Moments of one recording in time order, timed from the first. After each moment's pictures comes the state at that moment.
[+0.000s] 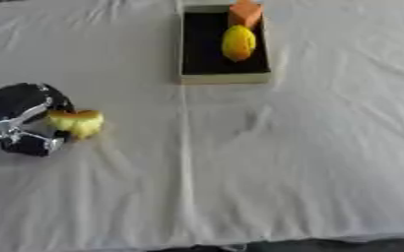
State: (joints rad) left arm -0.48 0.85 -0.37 -1.75 -0.68 0.14 -0.35; right arm -0.36 -0.69 -0.07 -1.99 -0.23 -0.22 -0.27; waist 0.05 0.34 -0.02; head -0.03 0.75
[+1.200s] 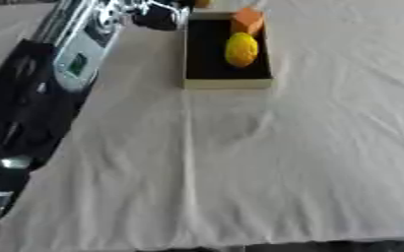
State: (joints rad) left arm -1.08 0.21 -0.28 -1.26 -0.98 0.10 -0.26; right arm -0.41 -0.70 -0.05 -1.99 -0.25 -0.24 -0.27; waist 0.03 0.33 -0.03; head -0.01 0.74
